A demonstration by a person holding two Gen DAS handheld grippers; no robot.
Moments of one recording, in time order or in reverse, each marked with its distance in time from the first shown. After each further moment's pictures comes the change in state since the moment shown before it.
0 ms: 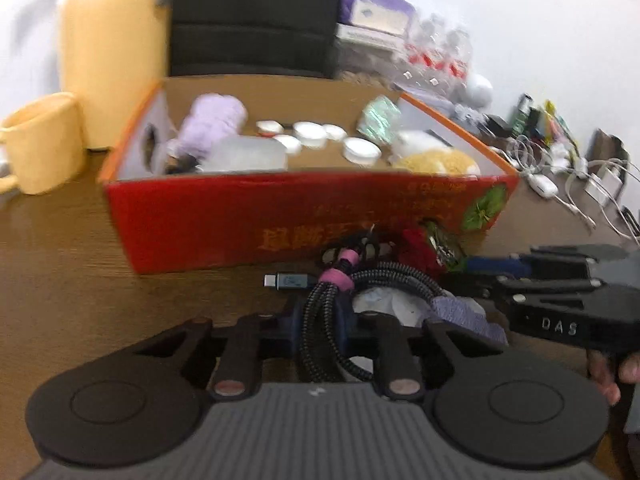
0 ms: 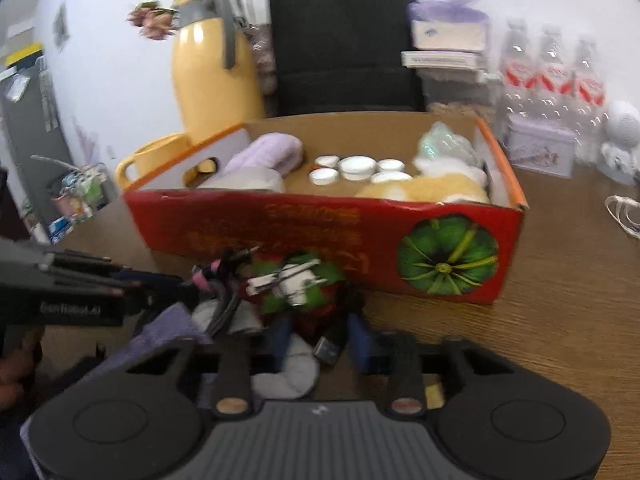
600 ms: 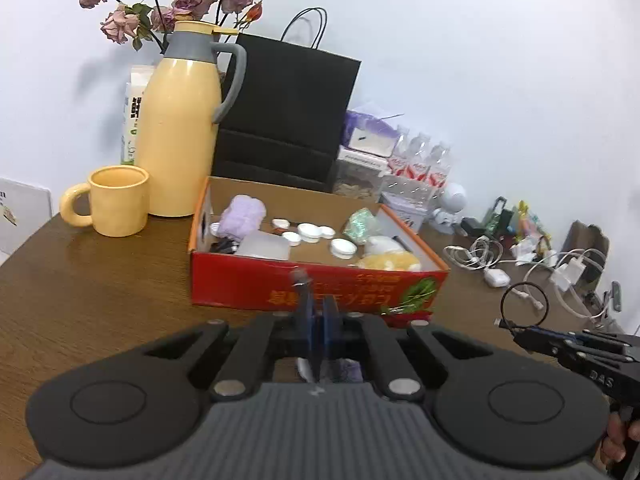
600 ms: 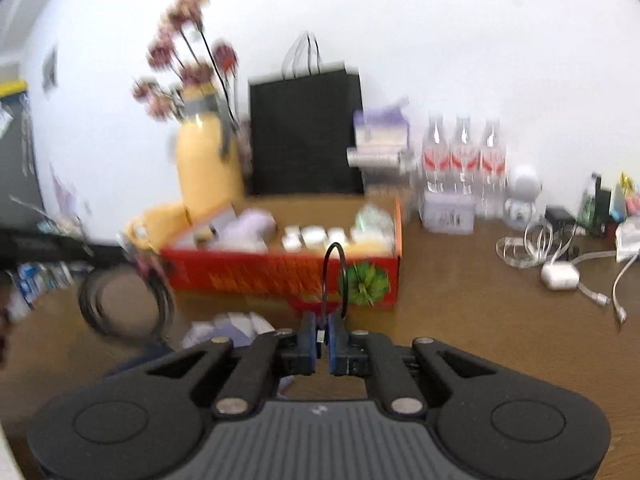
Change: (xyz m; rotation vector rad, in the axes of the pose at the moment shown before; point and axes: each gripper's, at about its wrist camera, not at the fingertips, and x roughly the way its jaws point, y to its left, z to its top) left arm -0.136 -0.012 -0.012 -0.117 -0.250 -0.027; right arm -0.167 0.027 -0.034 0.021 -0.228 -0.143
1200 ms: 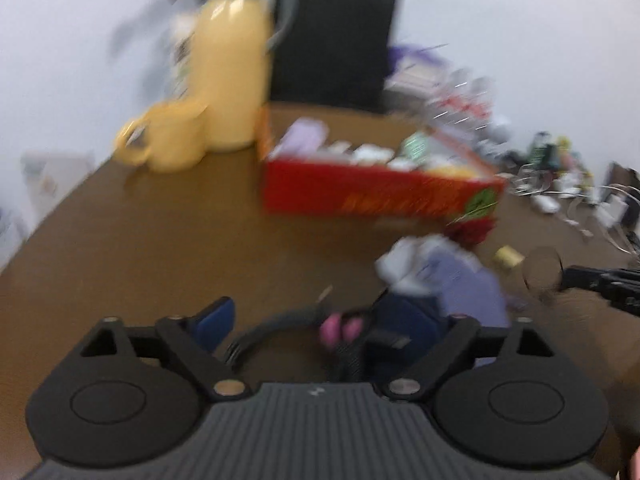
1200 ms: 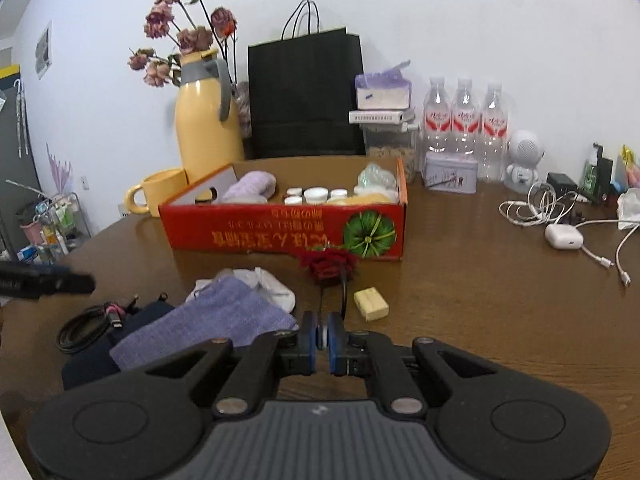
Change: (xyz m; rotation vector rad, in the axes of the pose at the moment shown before) left arm -0.002 0.046 -0.058 0.023 0.184 0.161; right arm 0.020 0.005 -0.028 0.016 0.114 -0.022
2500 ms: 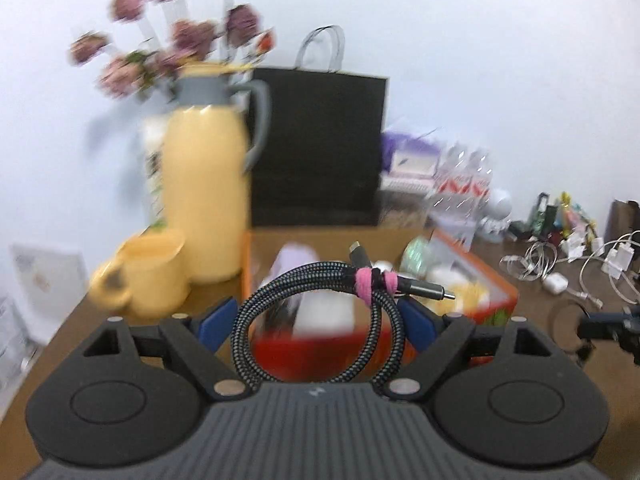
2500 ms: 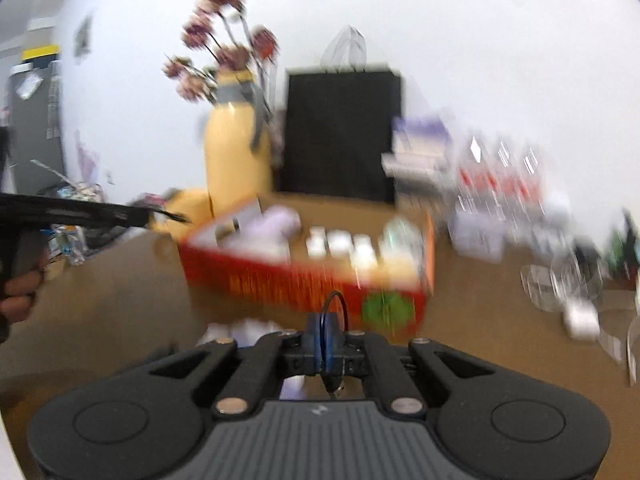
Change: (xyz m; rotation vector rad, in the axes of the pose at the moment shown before) left arm 0.026 -0.019 0.124 0.128 -0.239 -0.040; right arm 0.006 0.007 0.071 -0.155 -0.080 0.078
